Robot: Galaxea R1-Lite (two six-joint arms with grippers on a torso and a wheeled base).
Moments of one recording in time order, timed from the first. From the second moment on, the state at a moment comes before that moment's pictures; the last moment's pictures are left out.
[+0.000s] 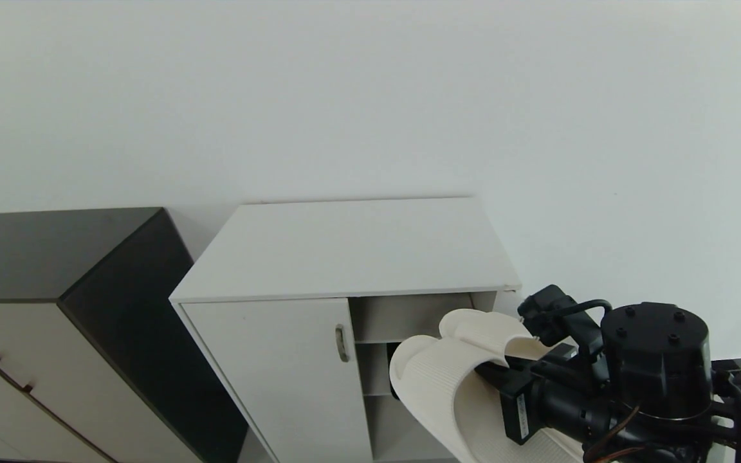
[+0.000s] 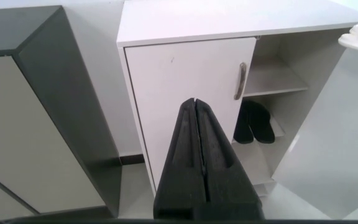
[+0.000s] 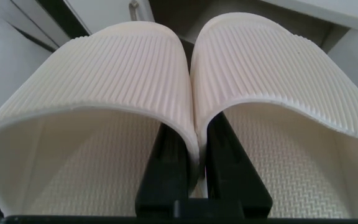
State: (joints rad) left arm 0.00 0.00 0.00 0.00 -0.06 0.03; right arm 0.84 1.64 -0.51 -0.77 -0.17 0.15
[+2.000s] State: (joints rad) left arm 0.00 0.00 0.00 0.00 -0.06 0.03; right arm 0.84 1.67 -0.51 -0.77 -0.17 0.15
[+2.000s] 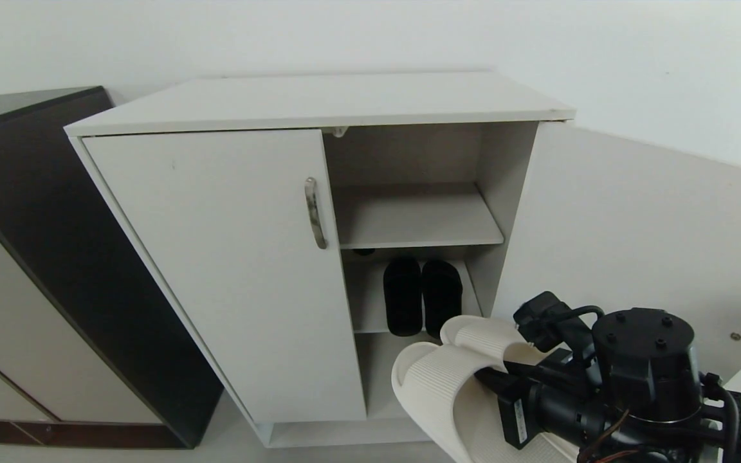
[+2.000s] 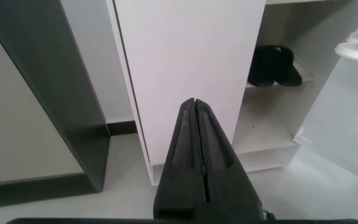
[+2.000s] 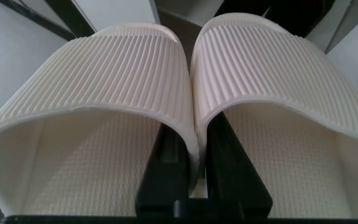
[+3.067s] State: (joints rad) left arm 0.00 0.00 0.00 0.00 -0.06 0.03; right arm 0.84 1.72 -0.51 -0.87 -0.22 0.09
